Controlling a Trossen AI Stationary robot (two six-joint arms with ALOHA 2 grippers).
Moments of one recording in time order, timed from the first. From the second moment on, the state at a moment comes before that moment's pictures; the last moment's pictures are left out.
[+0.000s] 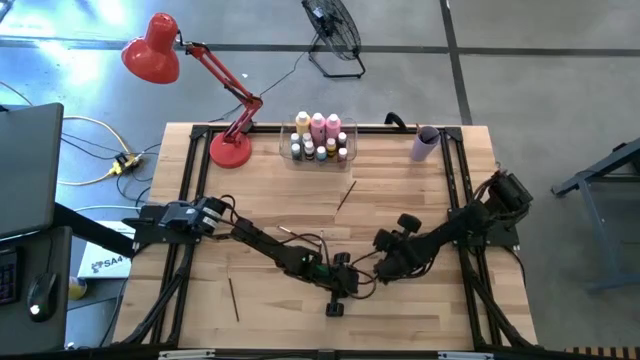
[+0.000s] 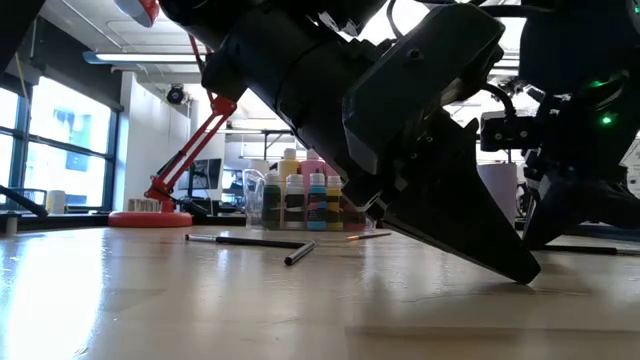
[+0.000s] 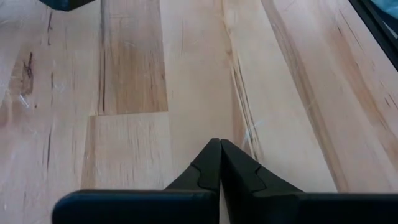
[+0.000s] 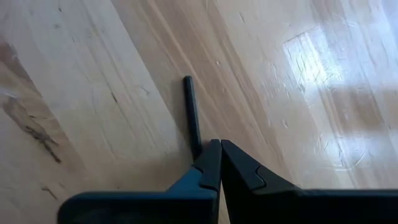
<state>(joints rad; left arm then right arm) -0.37 2.24 1.47 0.12 -0.07 -0.24 0.47 1.78 0.83 -0.69 0.53 0.97</state>
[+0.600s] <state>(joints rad) -0.47 2.19 1.47 0.23 -0.37 0.09 0.41 1.71 0.81 -0.65 0.41 0.86</state>
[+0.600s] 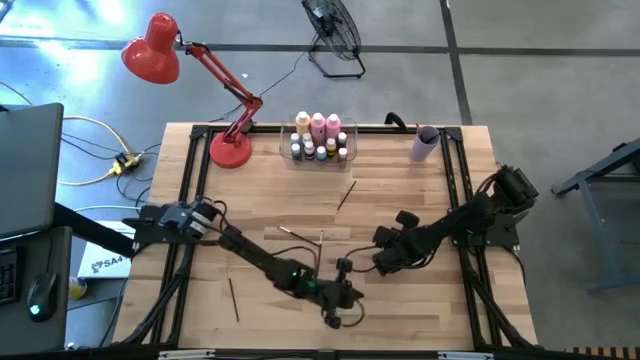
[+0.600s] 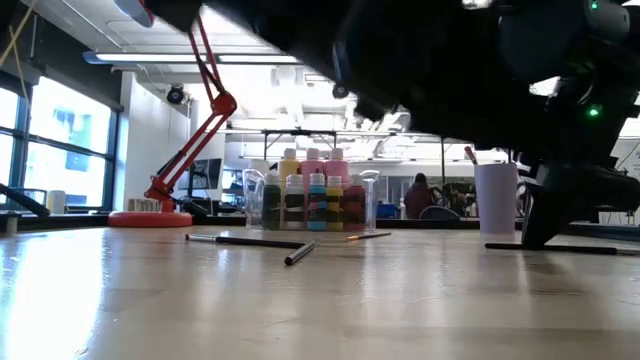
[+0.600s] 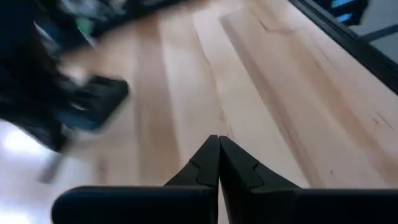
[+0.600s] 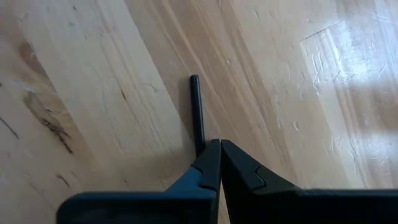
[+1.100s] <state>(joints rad) -0.48 1.92 1.47 -0.28 -0.58 0.10 0.41 1.71 0.80 -0.65 0.41 0.81</state>
